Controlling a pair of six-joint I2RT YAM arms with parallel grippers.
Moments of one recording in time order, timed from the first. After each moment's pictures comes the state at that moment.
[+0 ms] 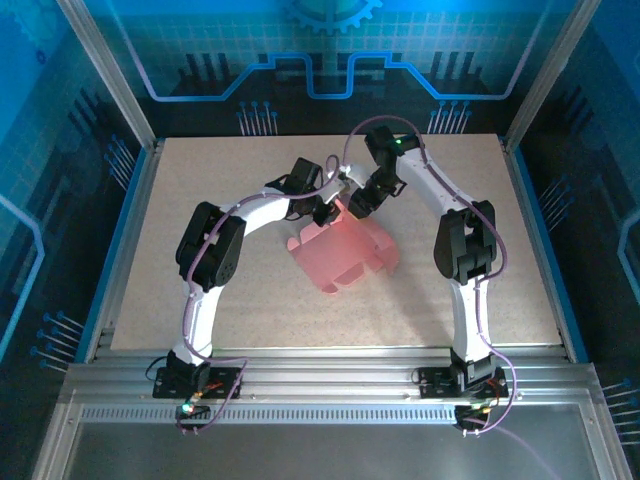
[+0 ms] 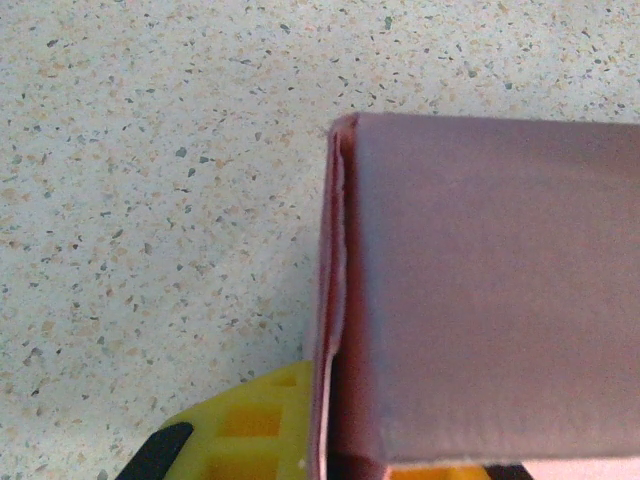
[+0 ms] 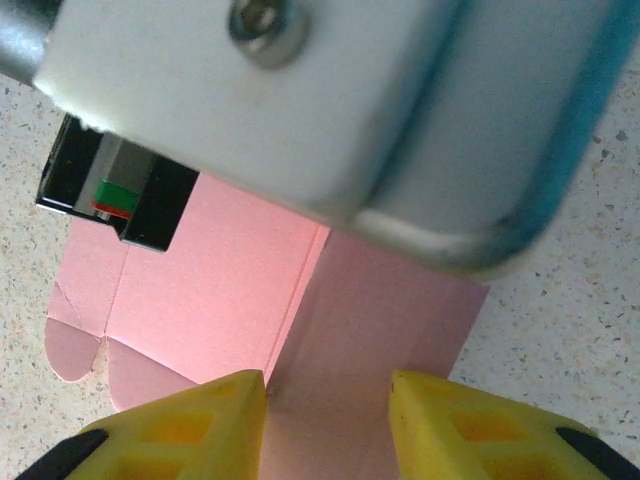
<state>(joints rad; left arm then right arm) -0.44 2.18 1.58 -0.30 0.39 0.27 0.35 2.18 2.02 -1.21 -0.39 -0.53</state>
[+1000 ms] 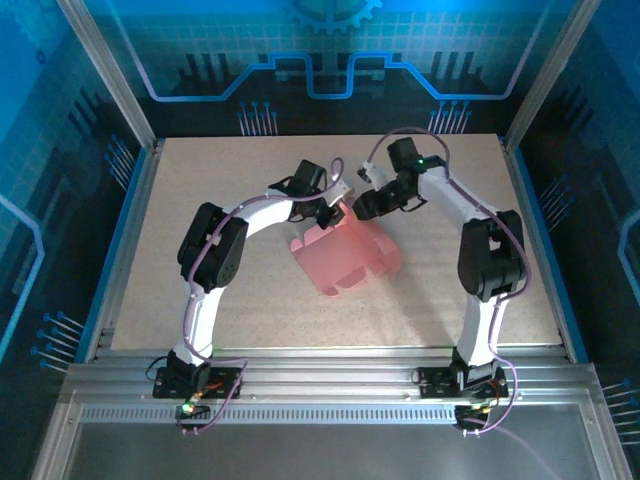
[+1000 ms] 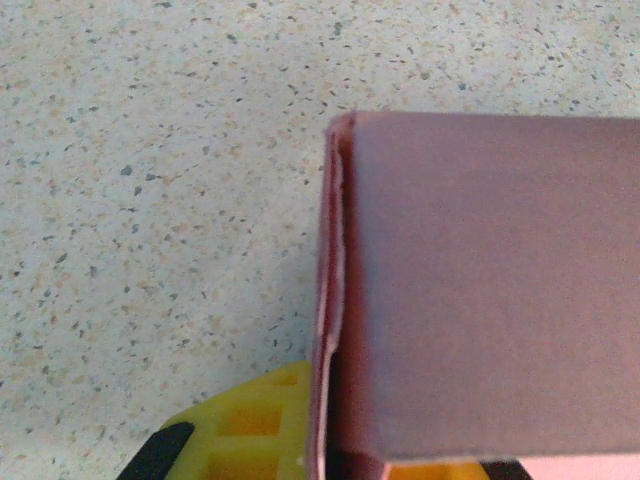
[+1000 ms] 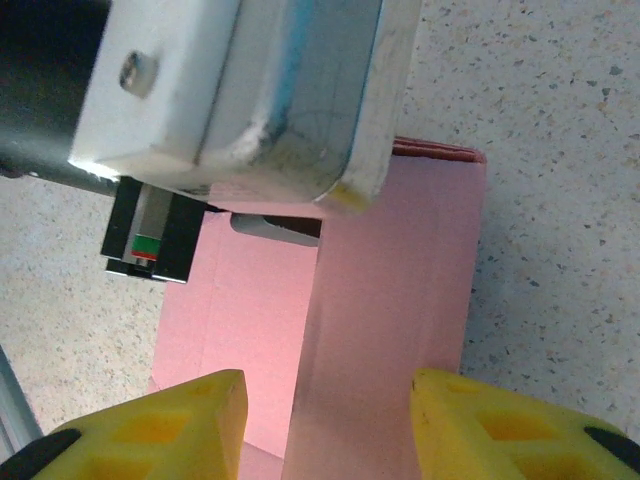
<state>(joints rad) -0.46 2.18 1.58 -0.30 0.42 0.30 0.28 1.94 1.59 -0.84 -0.58 -0.18</state>
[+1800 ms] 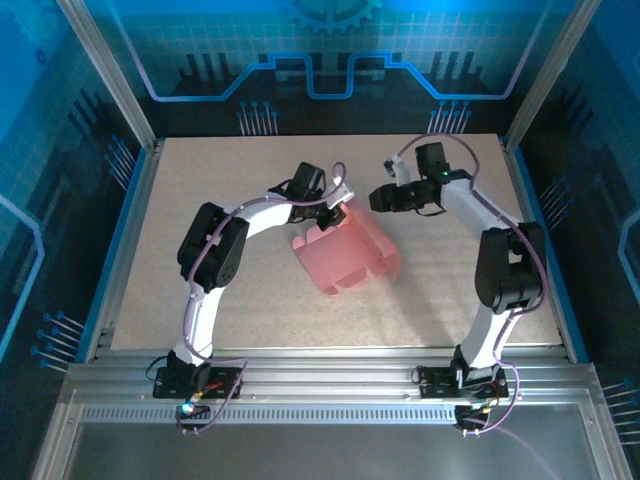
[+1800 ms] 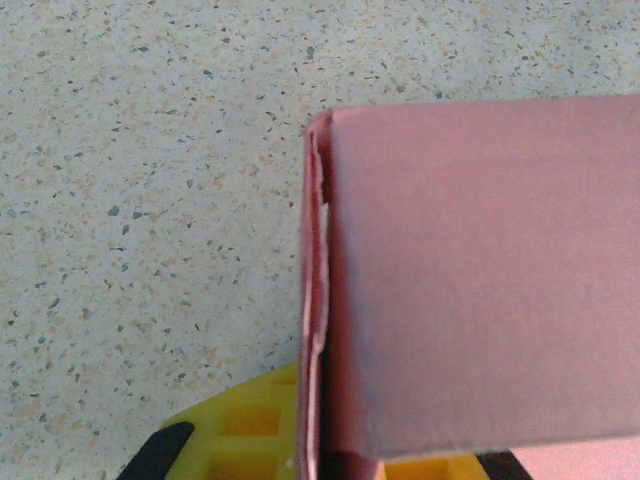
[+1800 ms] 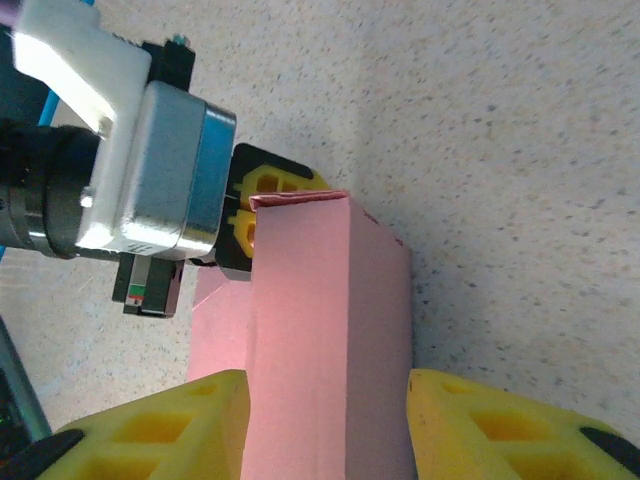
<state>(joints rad) -0.45 2.18 1.53 -0.20 0.45 0.38 0.17 1.84 1.40 -0.59 -0.68 0.04</state>
